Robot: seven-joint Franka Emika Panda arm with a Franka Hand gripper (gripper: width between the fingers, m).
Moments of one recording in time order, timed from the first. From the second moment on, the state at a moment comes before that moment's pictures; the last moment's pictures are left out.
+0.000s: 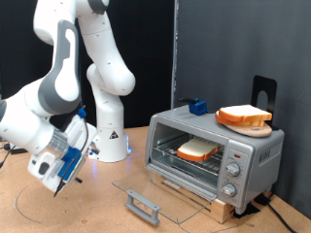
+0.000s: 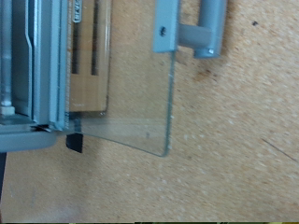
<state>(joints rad) -1.29 0.35 0.63 -2.23 0.33 1.84 -0.40</state>
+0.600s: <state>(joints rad) -1.21 0.45 0.63 -2.30 0.27 1.92 -0.37</state>
